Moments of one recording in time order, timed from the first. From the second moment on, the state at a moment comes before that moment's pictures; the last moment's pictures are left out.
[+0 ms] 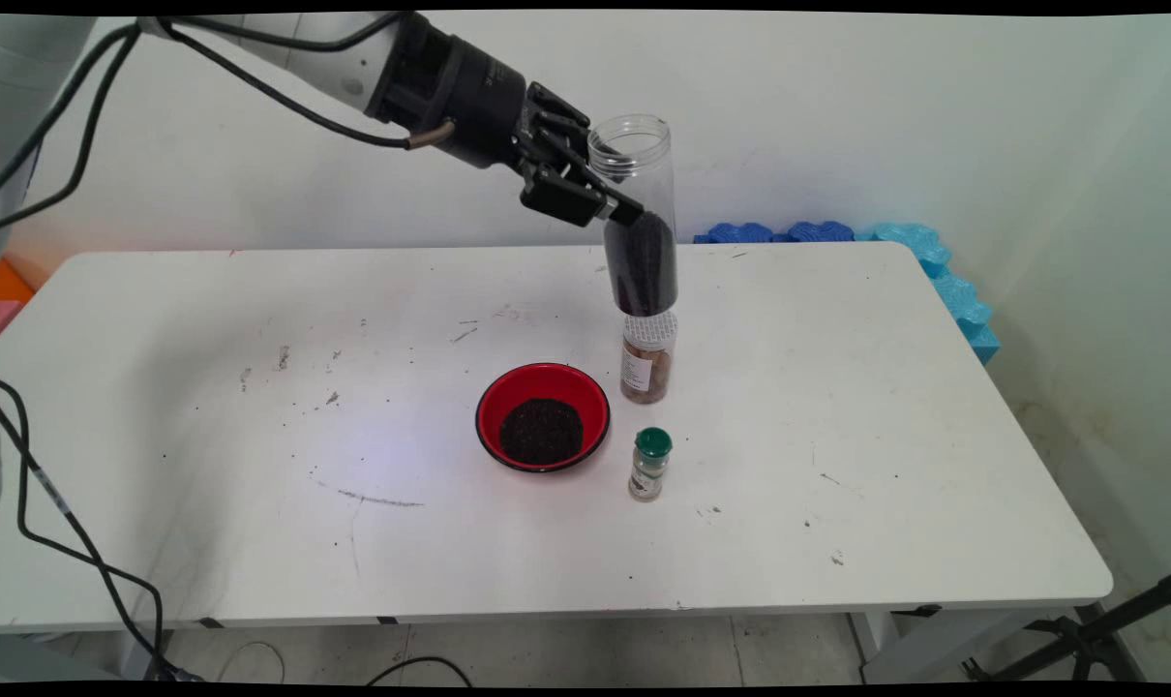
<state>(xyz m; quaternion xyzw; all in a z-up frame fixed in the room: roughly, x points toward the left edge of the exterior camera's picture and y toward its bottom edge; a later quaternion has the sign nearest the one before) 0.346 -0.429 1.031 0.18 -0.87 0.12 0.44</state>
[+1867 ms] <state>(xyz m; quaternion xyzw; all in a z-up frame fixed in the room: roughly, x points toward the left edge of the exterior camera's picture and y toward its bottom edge) 0.462 -0.449 0.910 0.29 -0.87 0.17 0.37</state>
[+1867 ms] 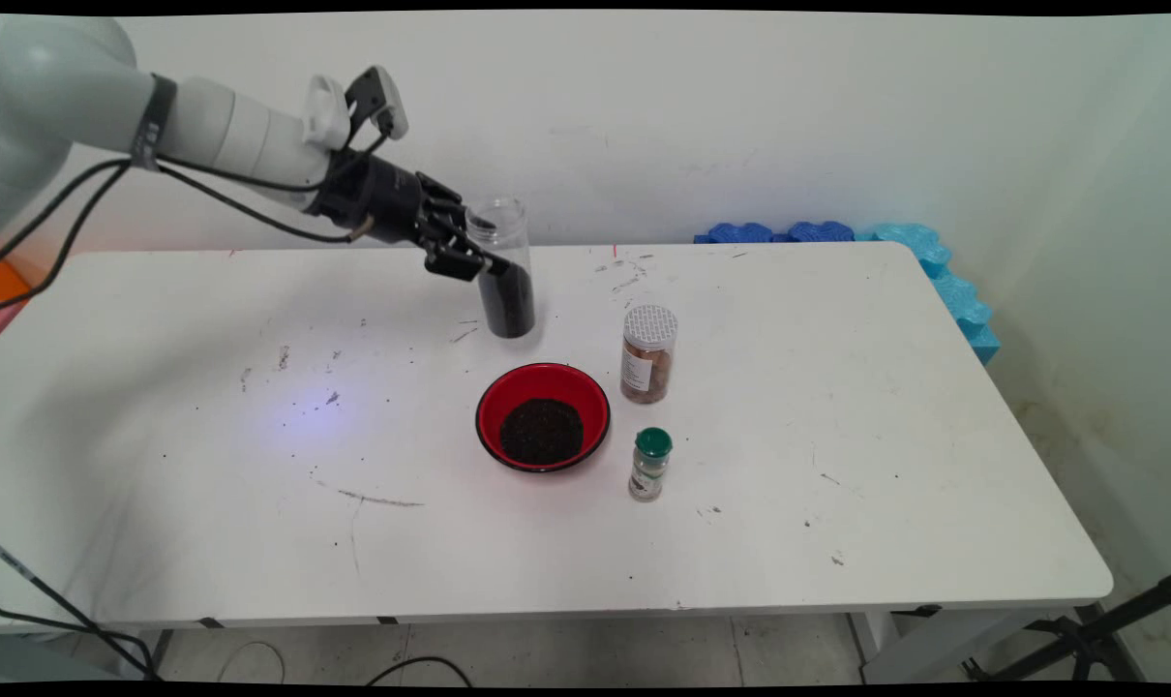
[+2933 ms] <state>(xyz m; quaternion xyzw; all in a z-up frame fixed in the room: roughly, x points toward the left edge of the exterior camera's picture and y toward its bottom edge) 0.457 -0.444 0.858 0.32 -0.86 0.15 0.36</state>
